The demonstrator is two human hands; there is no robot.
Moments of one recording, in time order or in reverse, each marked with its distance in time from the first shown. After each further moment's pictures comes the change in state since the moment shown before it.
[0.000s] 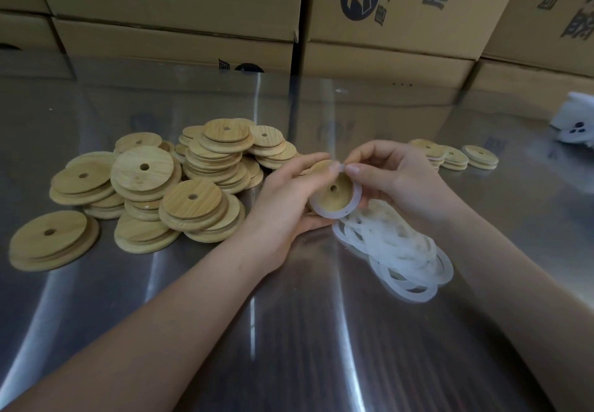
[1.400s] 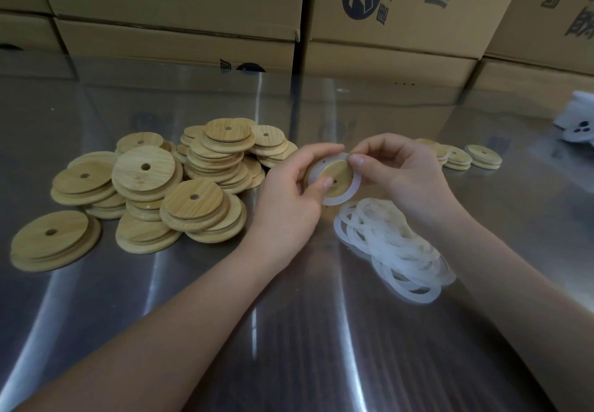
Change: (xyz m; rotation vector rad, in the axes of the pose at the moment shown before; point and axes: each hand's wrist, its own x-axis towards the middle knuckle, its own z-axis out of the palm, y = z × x) left_hand -0.004 -0.005 0.001 0.444 0.067 0.495; right_hand -0.001 -0.001 0.010 -0.167 0.203 -0.153
